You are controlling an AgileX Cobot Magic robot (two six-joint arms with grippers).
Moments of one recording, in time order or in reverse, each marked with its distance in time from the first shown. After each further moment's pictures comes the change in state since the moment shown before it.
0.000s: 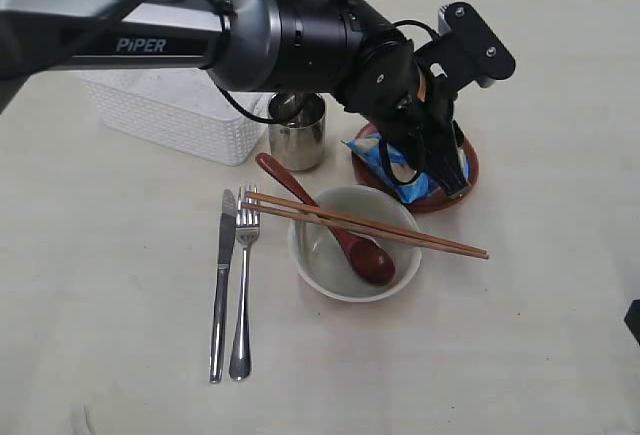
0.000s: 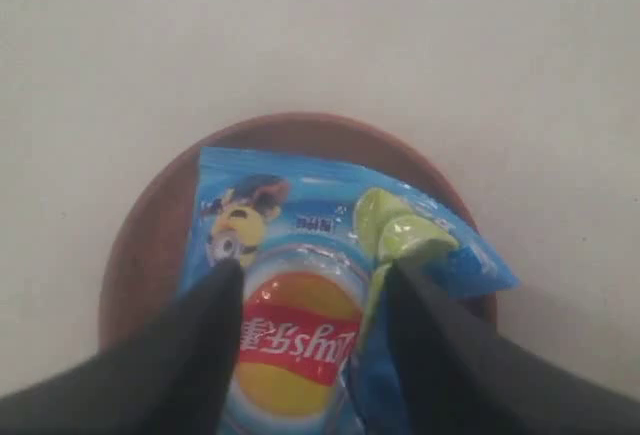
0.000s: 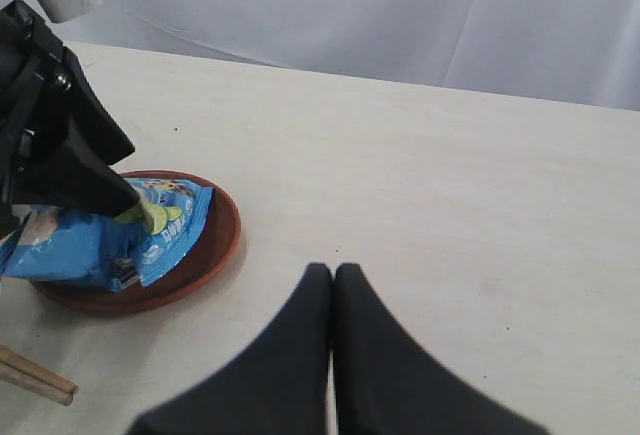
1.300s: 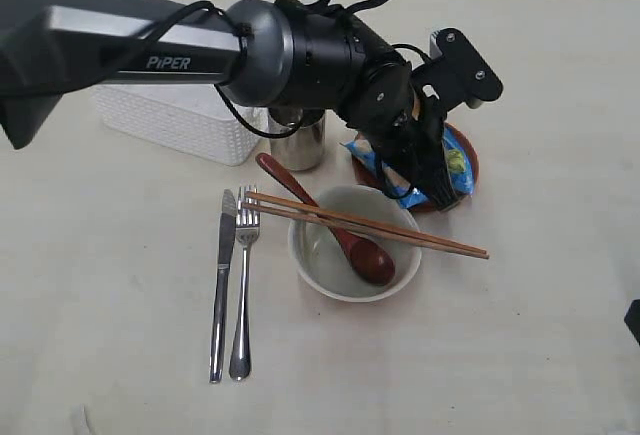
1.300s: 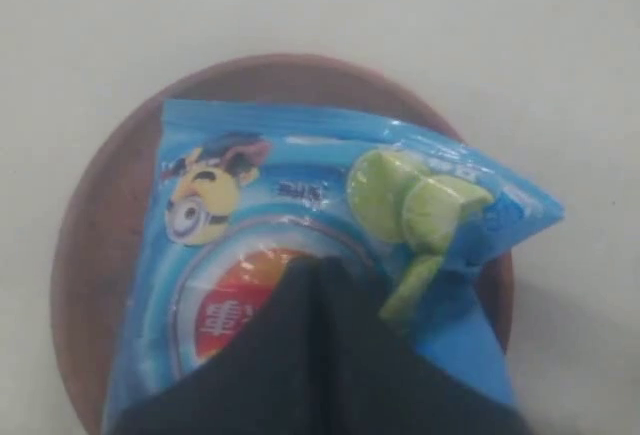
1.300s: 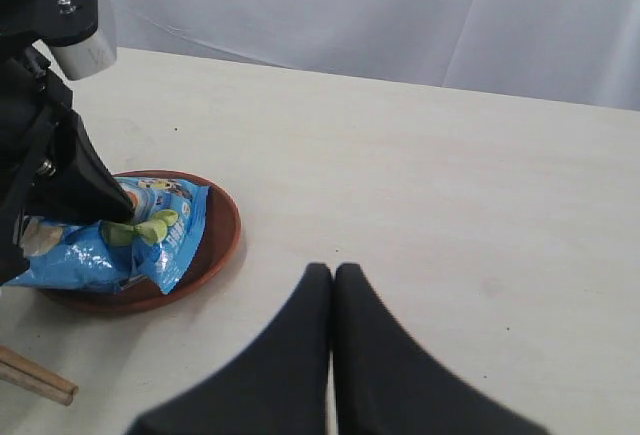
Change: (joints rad) left arm 0.002 0.052 0.000 -0.015 0.010 0.000; right arm 0.000 0.000 0.000 0.000 0.000 0.000
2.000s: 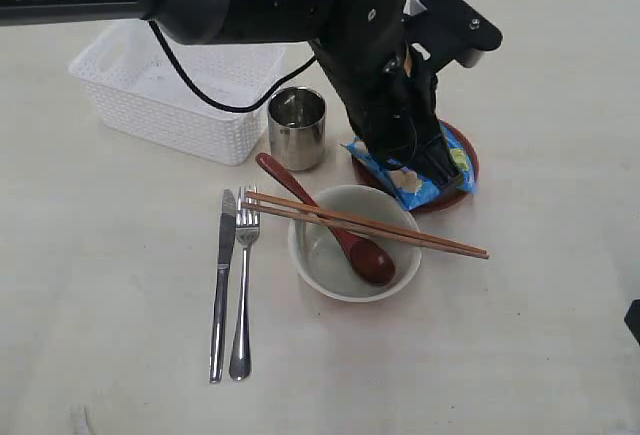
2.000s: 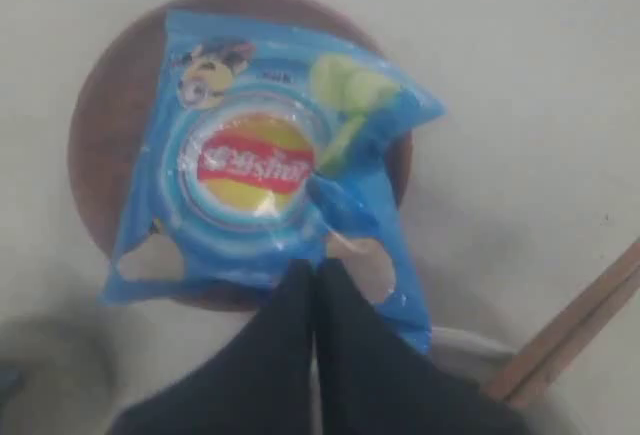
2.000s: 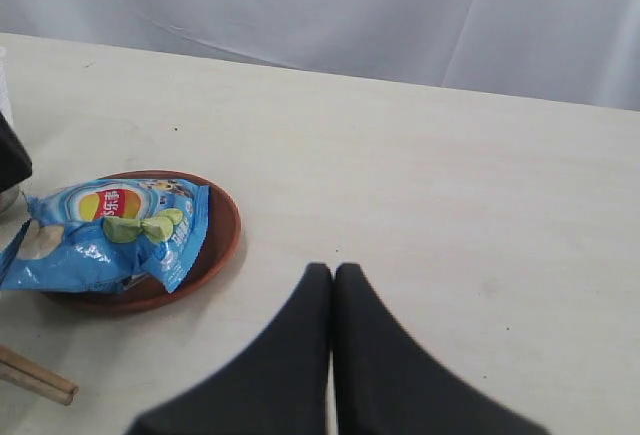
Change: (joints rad) left arm 0.000 -0.167 -0.002 -0.069 0.302 -0.091; right arm 0.000 0.000 0.000 0.000 0.000 0.000
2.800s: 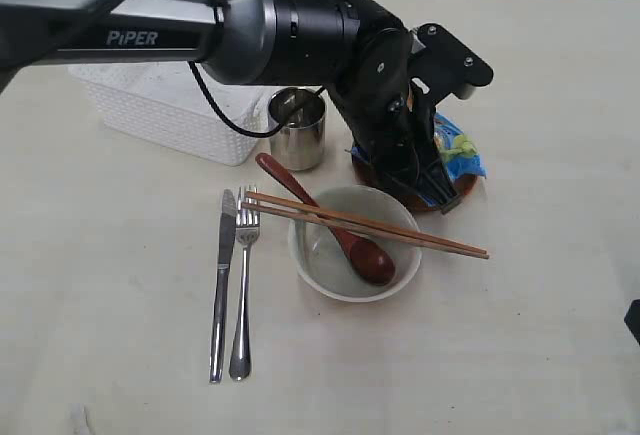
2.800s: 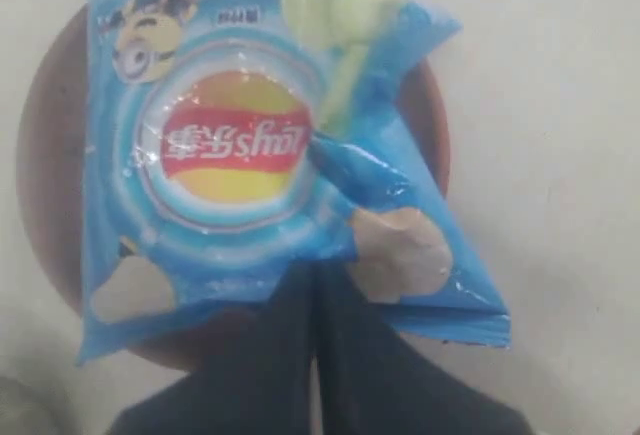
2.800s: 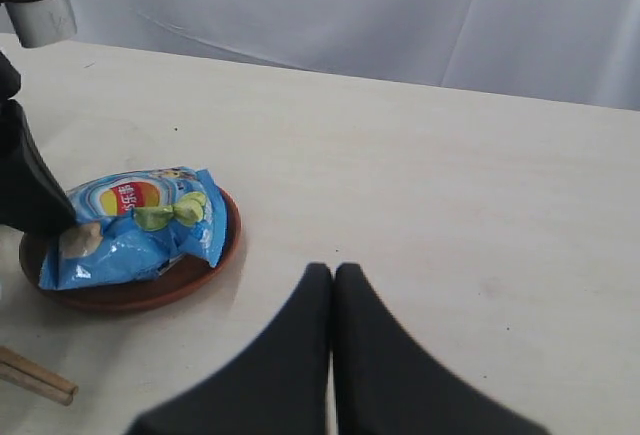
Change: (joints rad) left arm 0.000 0.101 0.000 0.013 -0.105 -0.019; right arm 0.000 0.000 0.000 0.000 0.000 0.000
